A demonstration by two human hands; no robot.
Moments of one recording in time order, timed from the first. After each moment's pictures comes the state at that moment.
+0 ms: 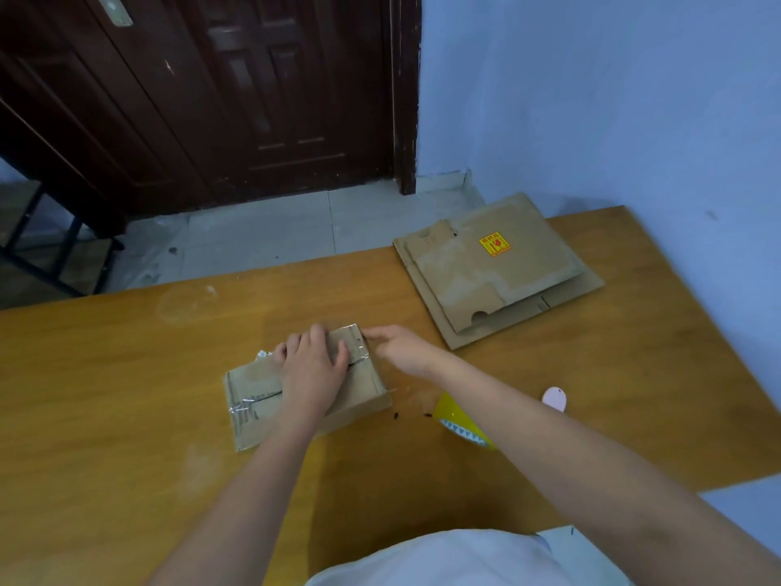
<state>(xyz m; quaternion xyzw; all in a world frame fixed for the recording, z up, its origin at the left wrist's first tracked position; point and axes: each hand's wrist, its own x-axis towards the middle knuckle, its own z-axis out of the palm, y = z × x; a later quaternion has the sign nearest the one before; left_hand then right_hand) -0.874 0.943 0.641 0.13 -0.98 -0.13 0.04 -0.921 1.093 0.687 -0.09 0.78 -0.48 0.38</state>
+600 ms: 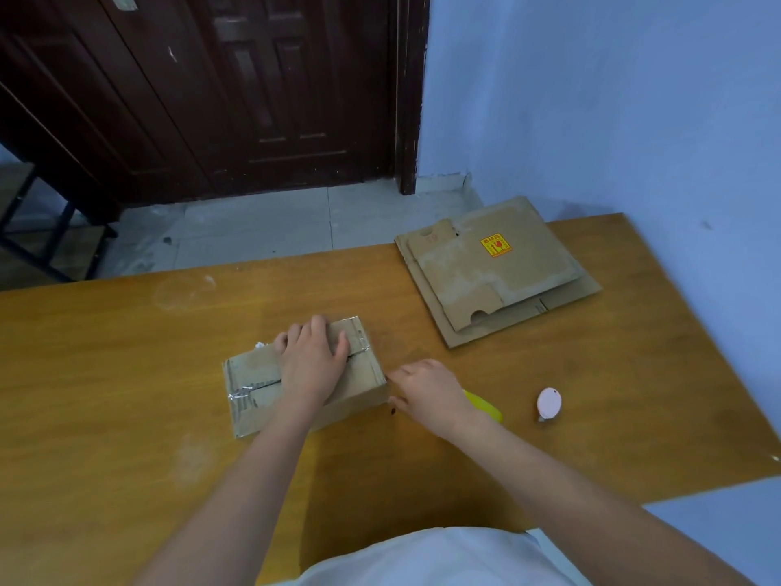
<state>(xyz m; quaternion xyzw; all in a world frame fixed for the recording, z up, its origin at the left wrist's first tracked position) -0.875 0.941 0.643 0.13 -0.98 -0.15 0.04 -0.866 1.125 0.654 -0.31 0.94 -0.07 0.13</state>
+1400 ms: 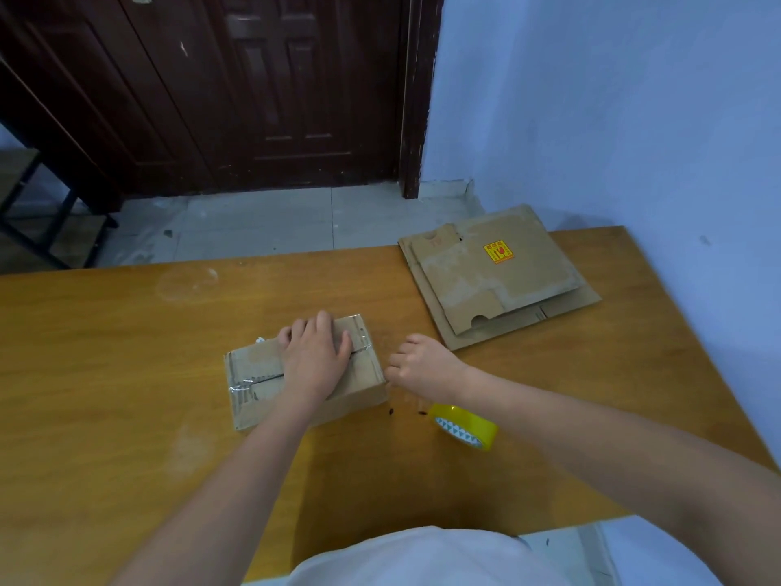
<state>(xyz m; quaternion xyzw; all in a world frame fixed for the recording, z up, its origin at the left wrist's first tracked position) -0.875 0.940 0.643 0.11 -0.98 -0.13 0.04 -0.906 1.126 0.663 -0.56 0.83 0.09 0.00</state>
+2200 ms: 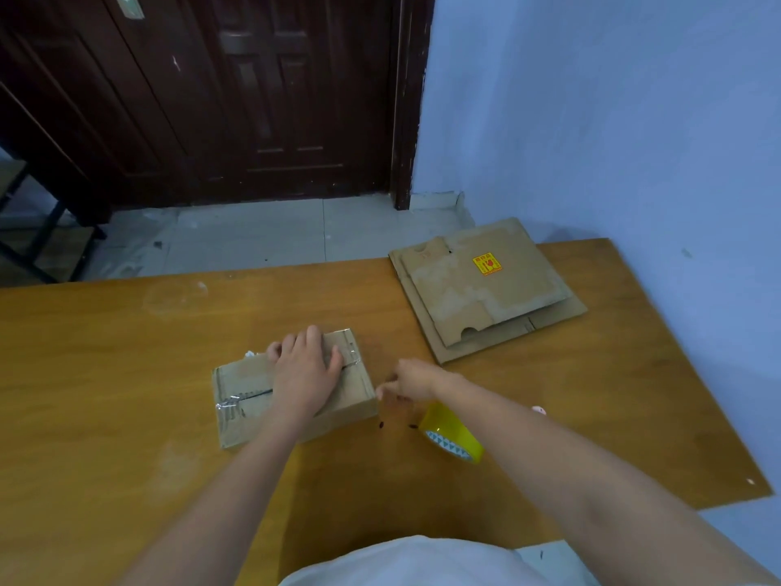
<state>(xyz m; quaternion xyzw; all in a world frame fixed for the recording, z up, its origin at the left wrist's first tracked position) -0.875 0.940 0.640 0.11 -0.98 -0.16 0.05 -0.931 1.120 0.627 -0.16 0.88 -0.15 0.43</state>
